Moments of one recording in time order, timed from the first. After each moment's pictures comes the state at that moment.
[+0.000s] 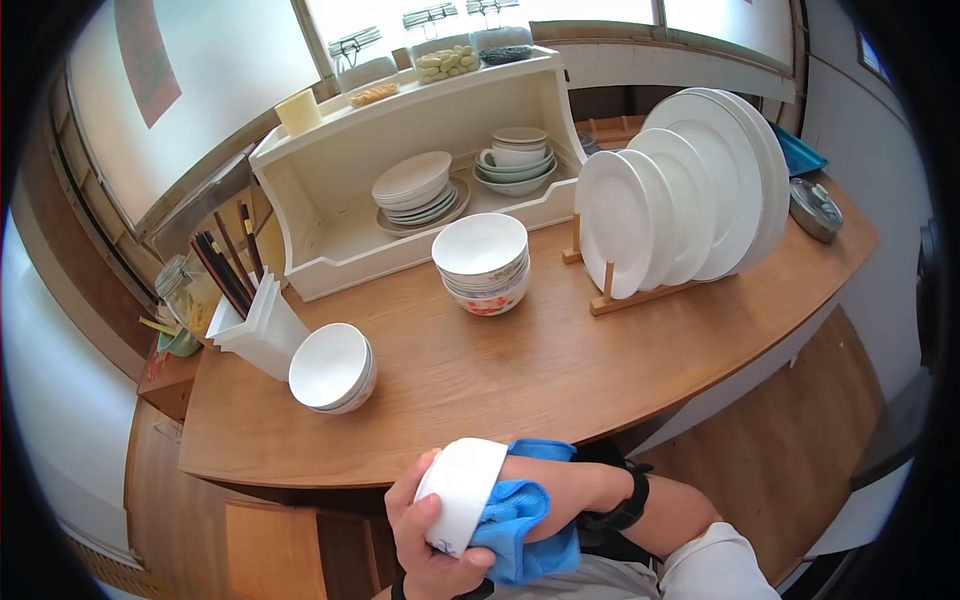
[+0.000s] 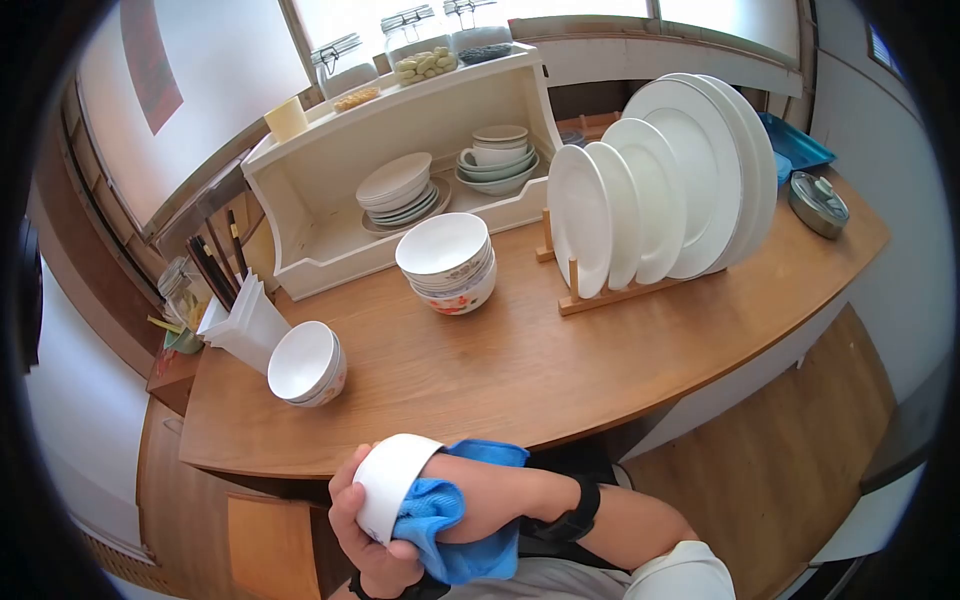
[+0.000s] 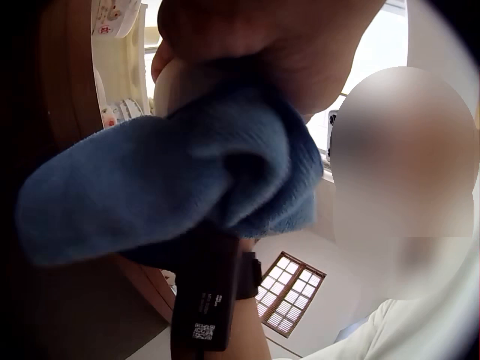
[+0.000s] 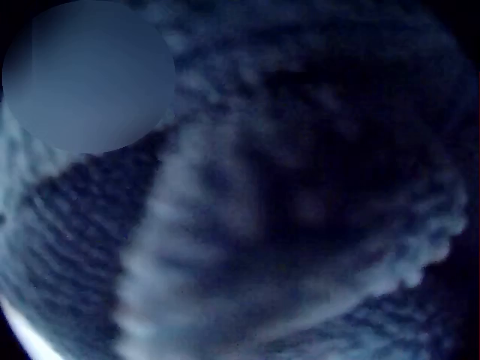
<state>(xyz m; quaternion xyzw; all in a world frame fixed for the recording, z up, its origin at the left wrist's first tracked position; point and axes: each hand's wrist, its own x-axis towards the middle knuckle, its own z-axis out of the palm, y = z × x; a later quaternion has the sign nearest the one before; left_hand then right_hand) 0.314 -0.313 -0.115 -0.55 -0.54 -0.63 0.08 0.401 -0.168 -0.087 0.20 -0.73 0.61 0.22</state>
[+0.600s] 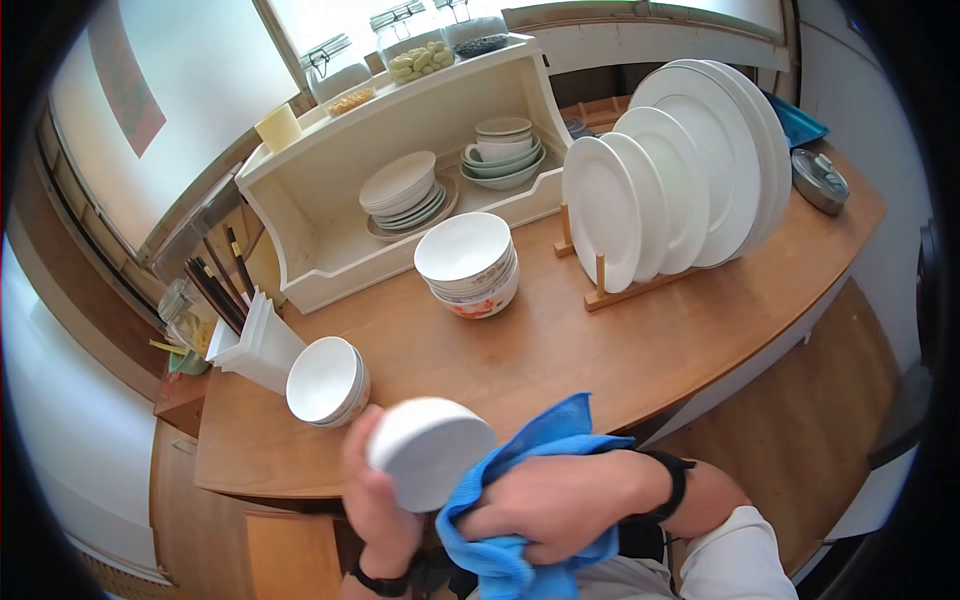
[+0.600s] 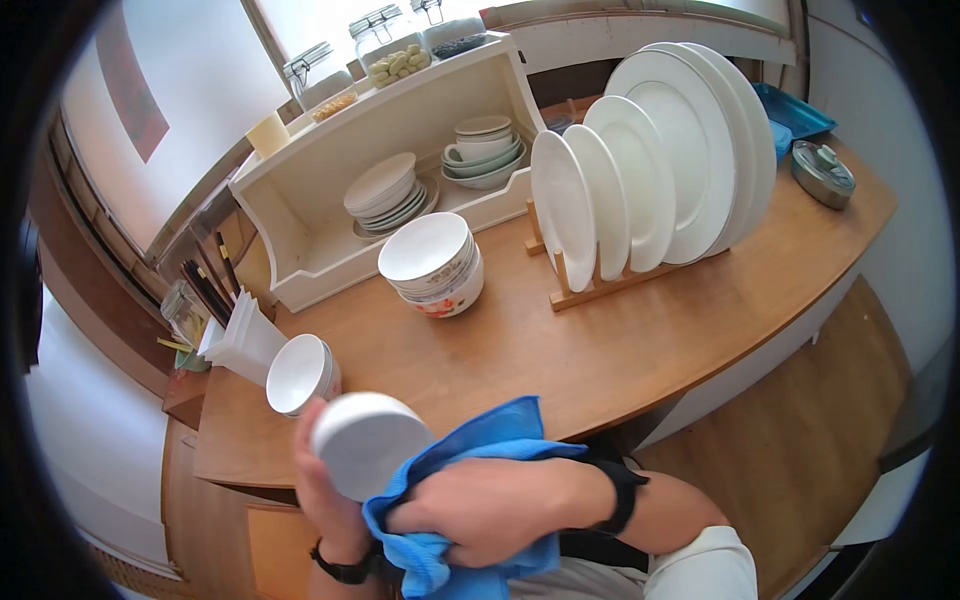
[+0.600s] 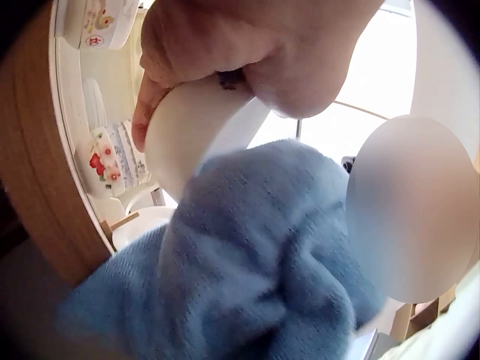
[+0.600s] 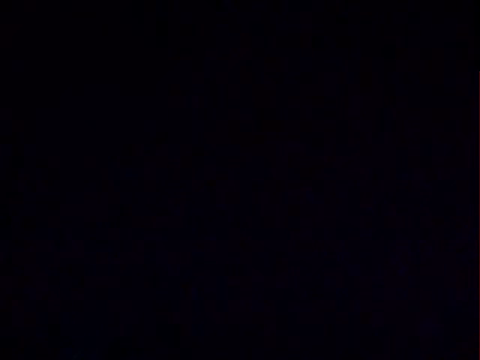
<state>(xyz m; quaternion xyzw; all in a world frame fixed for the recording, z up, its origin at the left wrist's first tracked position) 0.280 -0.286 -0.078 -0.42 -0.52 -0.73 -0.14 0.423 -0.143 -0.041 0.22 -0.88 0.41 -0.02</state>
